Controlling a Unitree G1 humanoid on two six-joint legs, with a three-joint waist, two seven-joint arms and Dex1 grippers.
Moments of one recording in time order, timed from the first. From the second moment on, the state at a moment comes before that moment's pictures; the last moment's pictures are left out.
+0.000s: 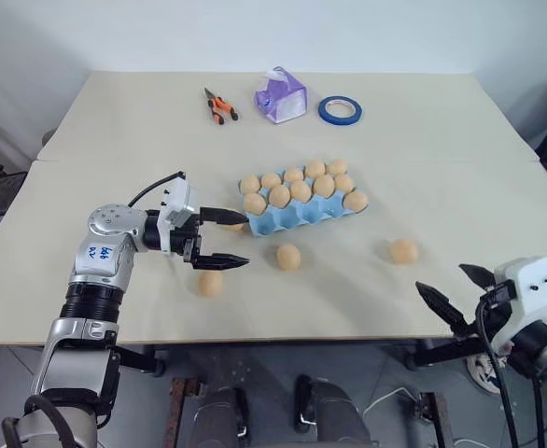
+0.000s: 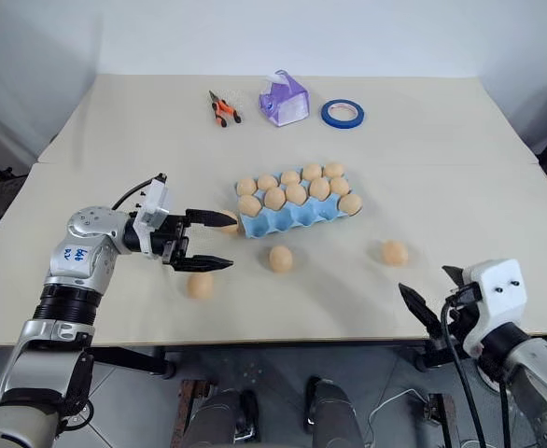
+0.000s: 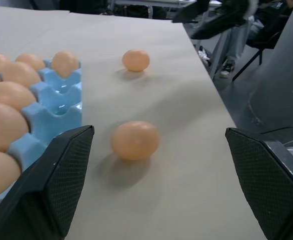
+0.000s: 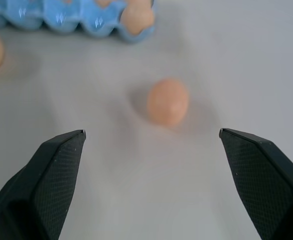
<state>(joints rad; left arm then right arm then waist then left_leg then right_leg) -0.71 0.55 -0.01 0.39 -0.37 0.17 -1.45 0.23 -0.57 -0.52 -0.71 0.57 0.74 0.44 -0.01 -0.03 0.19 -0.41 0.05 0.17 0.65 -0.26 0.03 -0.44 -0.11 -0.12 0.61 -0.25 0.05</state>
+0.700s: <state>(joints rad) -0.54 0.58 0.04 0.15 -0.46 0.29 -1.34 -0.13 -0.49 -0.20 -0.11 0.29 0.47 0.42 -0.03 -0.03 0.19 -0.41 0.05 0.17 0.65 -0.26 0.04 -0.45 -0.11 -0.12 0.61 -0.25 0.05</state>
